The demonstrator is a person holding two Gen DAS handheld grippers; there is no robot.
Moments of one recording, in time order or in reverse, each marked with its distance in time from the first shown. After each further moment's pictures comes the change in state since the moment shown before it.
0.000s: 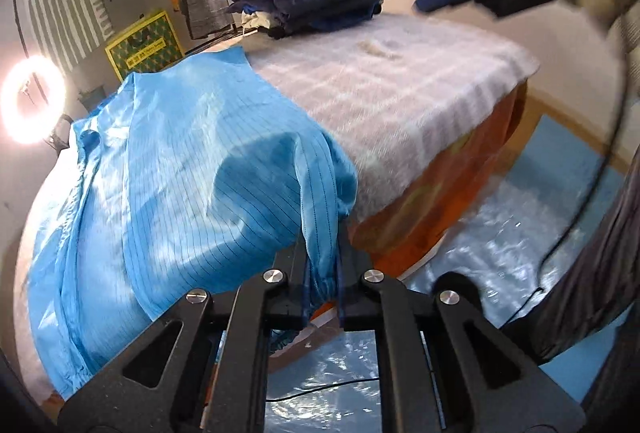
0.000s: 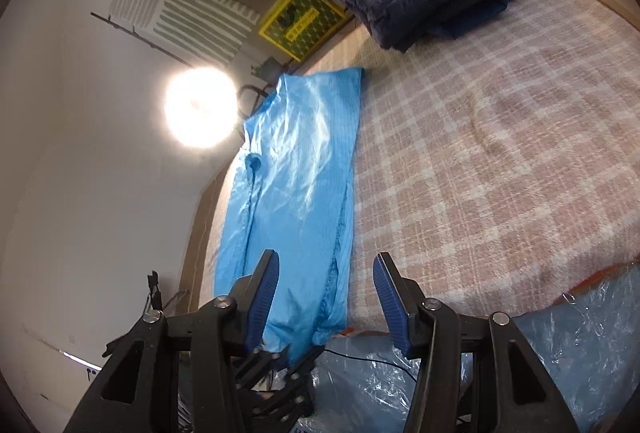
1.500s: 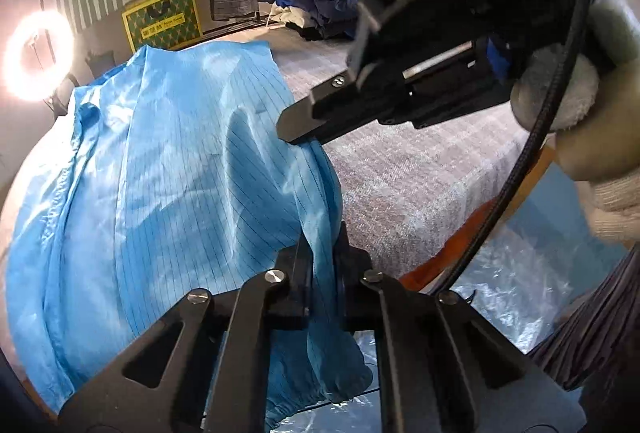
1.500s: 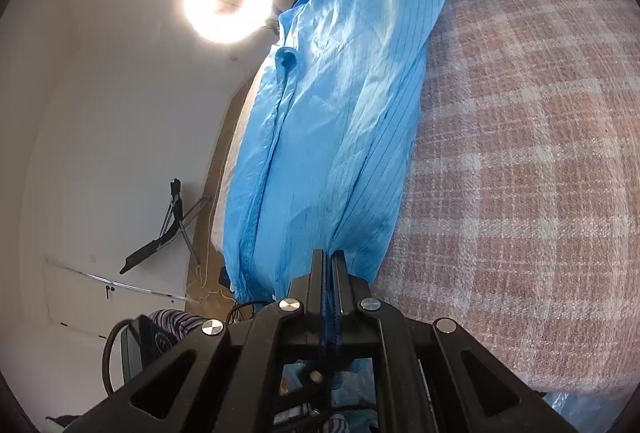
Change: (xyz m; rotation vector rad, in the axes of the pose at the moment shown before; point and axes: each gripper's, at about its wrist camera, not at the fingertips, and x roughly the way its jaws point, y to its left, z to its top) left arm 0.022 0.037 0.028 -0.172 -0.004 -0.028; right arm 0.149 0.041 0.000 -0.114 0.348 0.130
